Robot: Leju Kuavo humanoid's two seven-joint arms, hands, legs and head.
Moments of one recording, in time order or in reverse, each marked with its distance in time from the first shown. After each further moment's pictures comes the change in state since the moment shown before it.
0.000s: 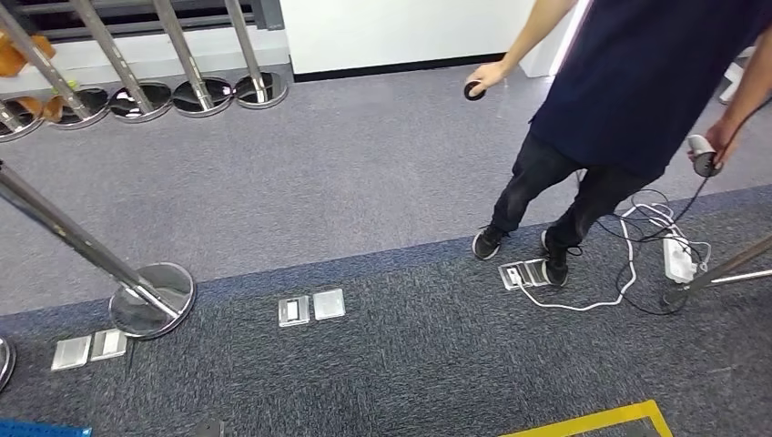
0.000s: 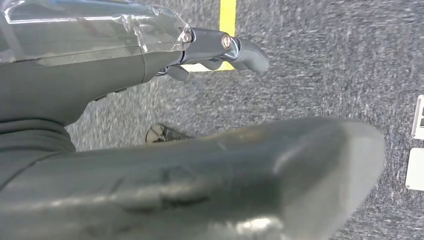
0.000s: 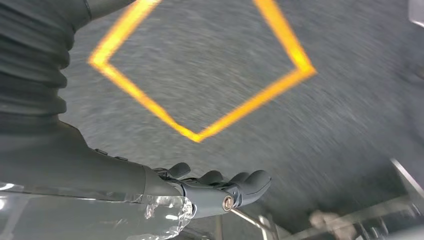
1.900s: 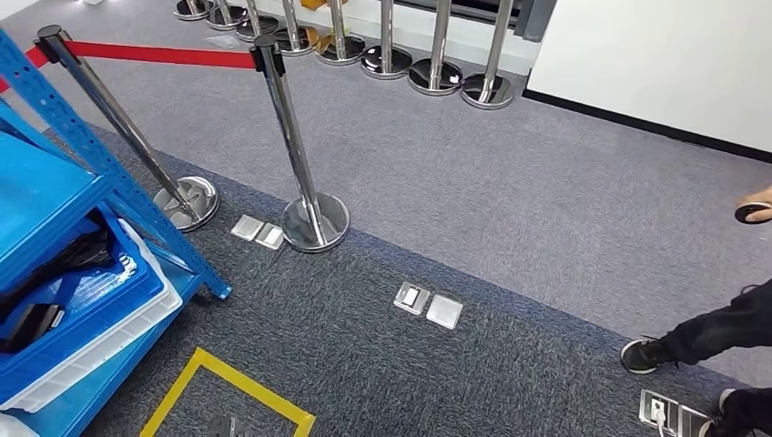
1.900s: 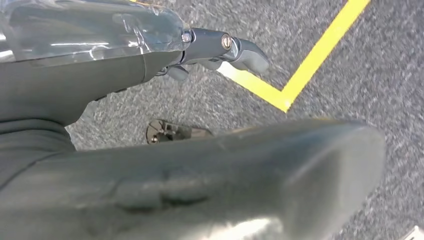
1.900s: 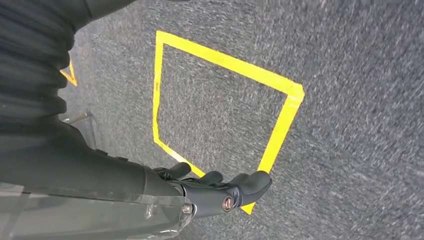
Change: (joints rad) left arm -0.029 0.012 -0.095 -0.026 -0.024 0.001 0.045; right arm -0.092 -0.023 -0.071 0.630 0.368 -0.002 0.247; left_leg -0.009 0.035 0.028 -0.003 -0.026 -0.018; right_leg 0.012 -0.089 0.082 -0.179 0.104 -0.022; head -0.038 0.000
